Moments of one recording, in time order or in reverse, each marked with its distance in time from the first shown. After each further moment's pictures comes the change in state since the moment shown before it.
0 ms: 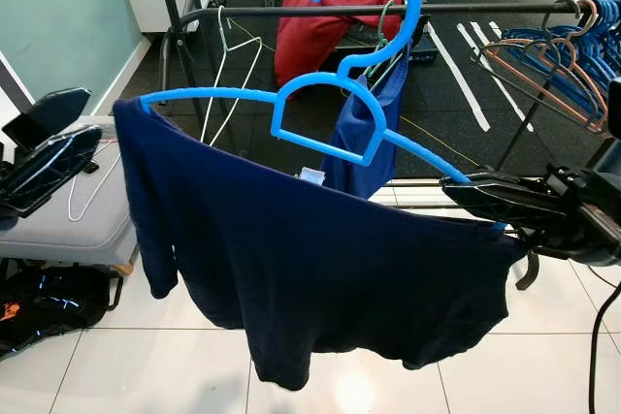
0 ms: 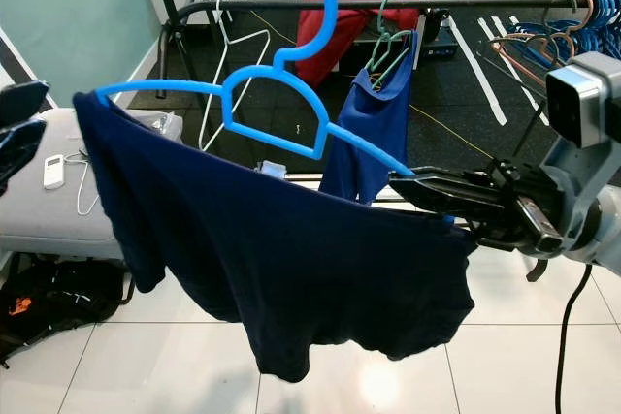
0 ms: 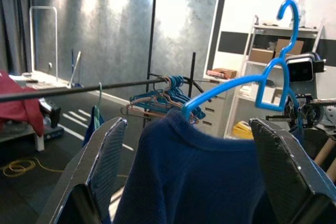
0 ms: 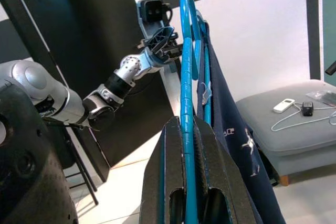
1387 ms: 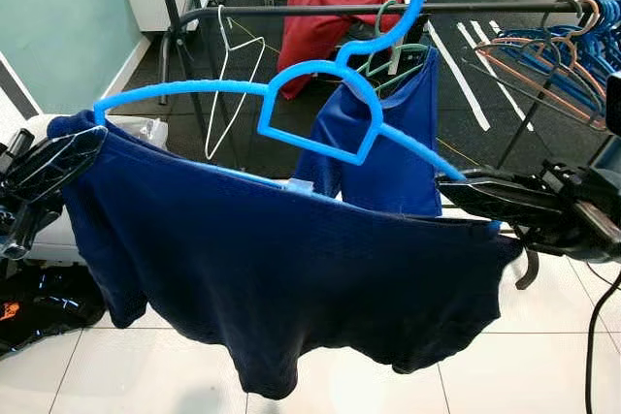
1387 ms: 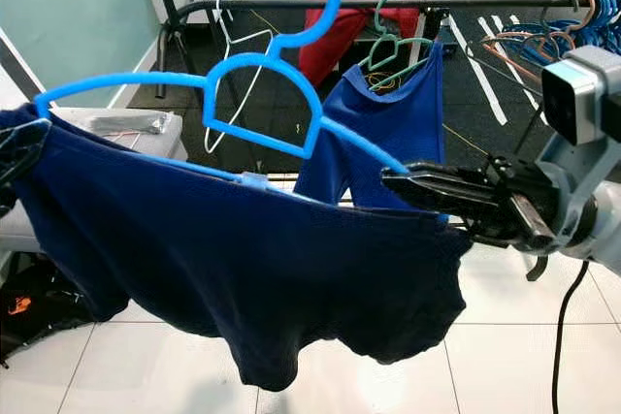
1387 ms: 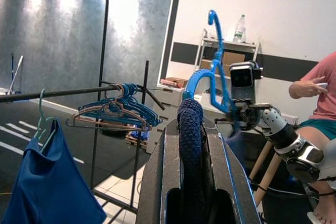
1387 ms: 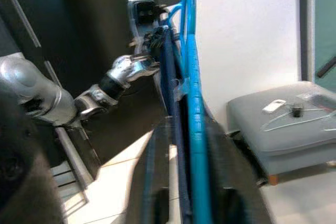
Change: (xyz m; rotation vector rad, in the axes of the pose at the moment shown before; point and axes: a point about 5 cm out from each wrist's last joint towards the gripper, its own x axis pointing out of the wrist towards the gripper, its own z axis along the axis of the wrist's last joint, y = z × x) left arm 0.006 -0.007 -0.006 -0.102 -0.054 -0.105; right arm 0.003 -0.005 0.003 -0.042 -0.004 -0.050
